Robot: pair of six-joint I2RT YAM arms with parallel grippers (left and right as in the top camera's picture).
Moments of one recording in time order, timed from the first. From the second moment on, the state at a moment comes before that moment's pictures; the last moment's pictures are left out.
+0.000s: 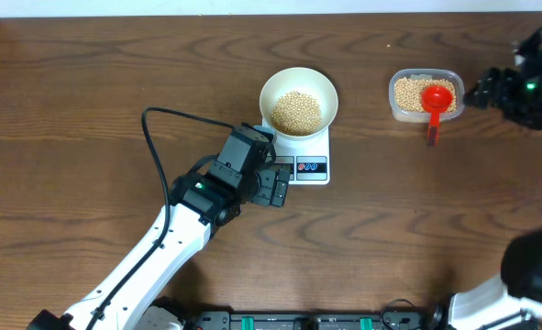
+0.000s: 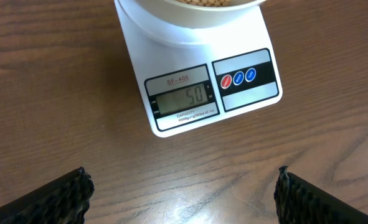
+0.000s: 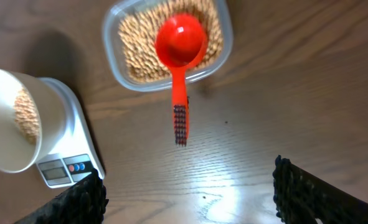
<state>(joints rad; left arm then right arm) -0.55 1.30 0.92 -0.62 0.02 -0.25 -0.32 1.74 1.82 -1.32 -0.31 0.03</state>
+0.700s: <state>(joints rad) -0.55 1.30 0.92 -0.62 0.02 -0.25 -0.34 1.33 1.84 -1.64 -0.18 0.01</state>
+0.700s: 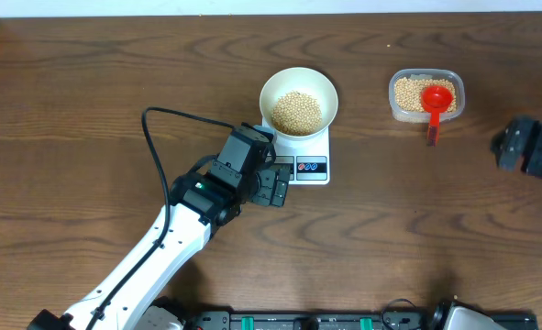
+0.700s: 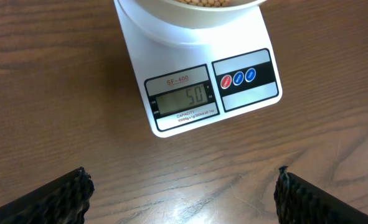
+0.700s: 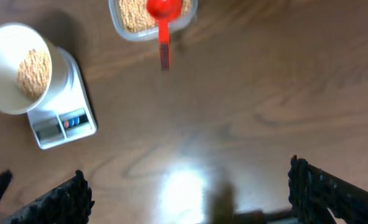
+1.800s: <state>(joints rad) -0.55 1.30 0.92 -0.62 0.02 -0.25 -0.34 1.17 1.83 -1.40 -0.30 -0.07</state>
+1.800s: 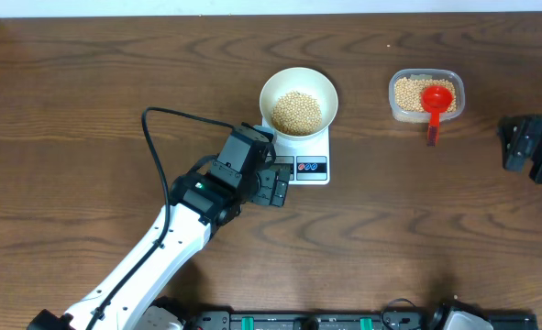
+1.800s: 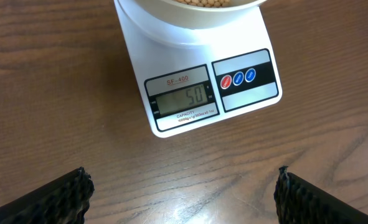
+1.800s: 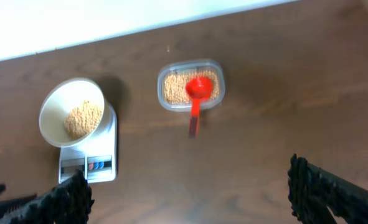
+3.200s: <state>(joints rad) -0.55 1.30 0.92 -0.62 0.02 -0.25 -0.20 0.10 0.03 0.13 -0.29 -0.07</state>
